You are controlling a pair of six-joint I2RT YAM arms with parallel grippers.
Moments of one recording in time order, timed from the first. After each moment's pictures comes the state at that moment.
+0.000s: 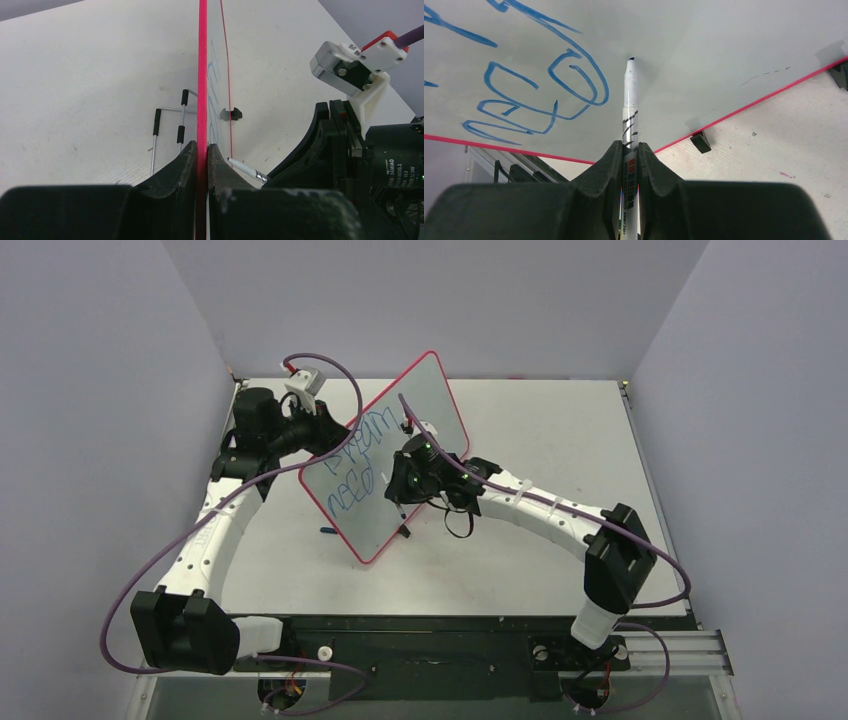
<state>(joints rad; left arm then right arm) -0.13 1.27 1.17 -0.28 0.60 -0.10 0.90 1.72 1.41 -0.41 0.02 0.70</state>
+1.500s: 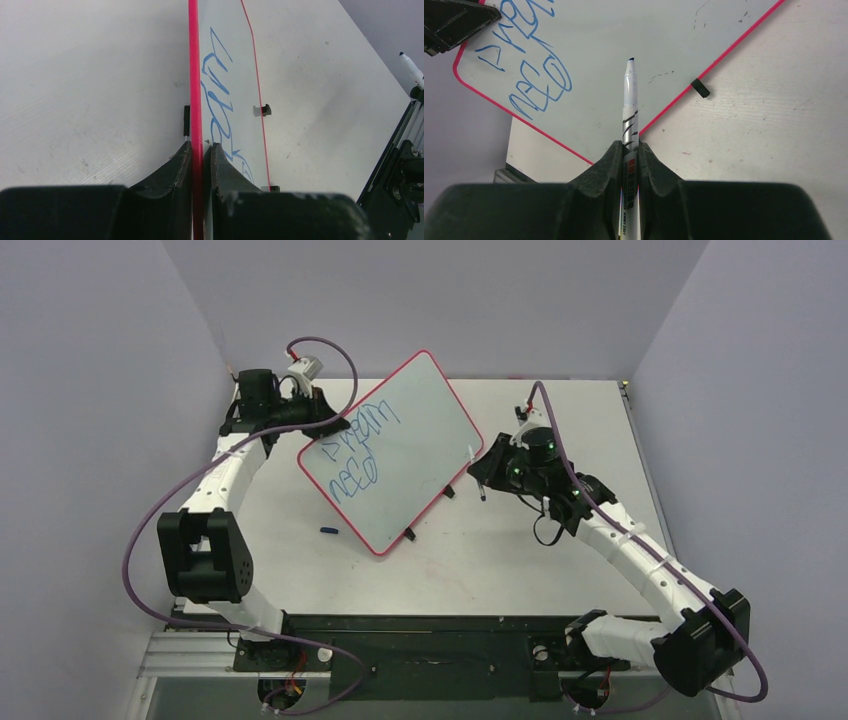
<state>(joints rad) -0.01 1.64 1.36 -0.33 0.81 0.01 0.52 1.19 1.03 -0.35 -0.10 0.66</state>
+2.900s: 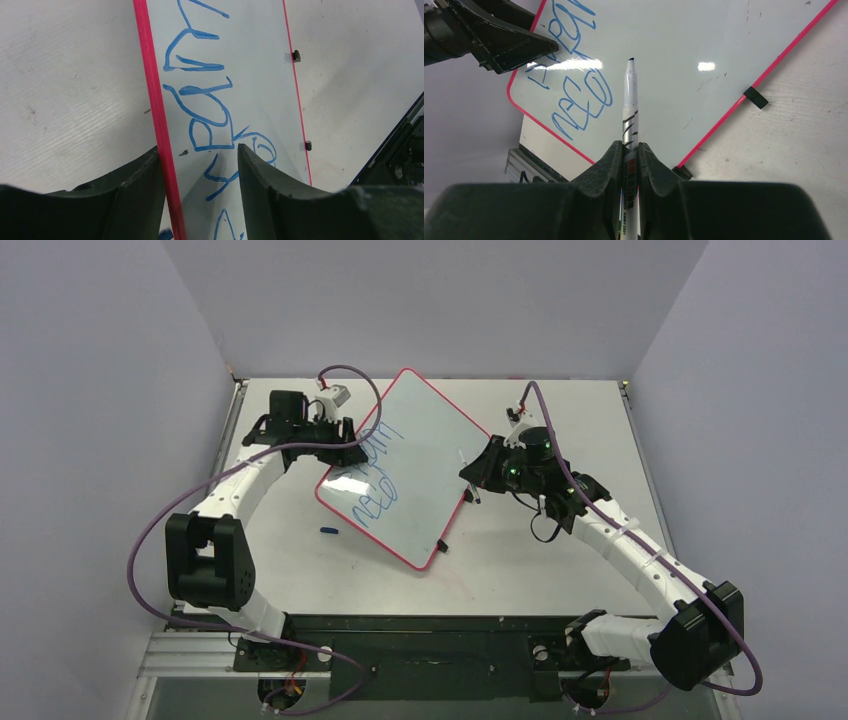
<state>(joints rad) -0.13 1.60 1.24 -0.41 0.64 0.01 0.51 1.21 1.01 -0.30 -0.21 0.66</state>
